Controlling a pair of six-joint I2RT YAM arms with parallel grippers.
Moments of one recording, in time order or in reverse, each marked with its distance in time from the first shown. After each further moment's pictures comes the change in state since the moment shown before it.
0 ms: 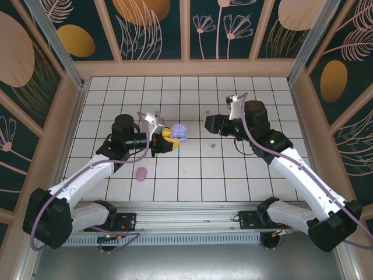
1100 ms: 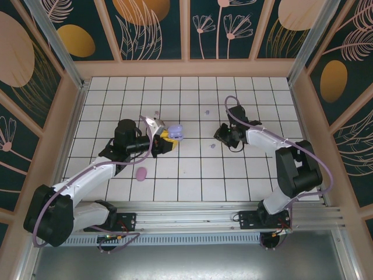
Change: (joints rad) left arm 0.000 0.019 -0.065 0.004 -0.185 -0.003; right arm -0.172 0.542 -0.064 0.022 0.057 0.277
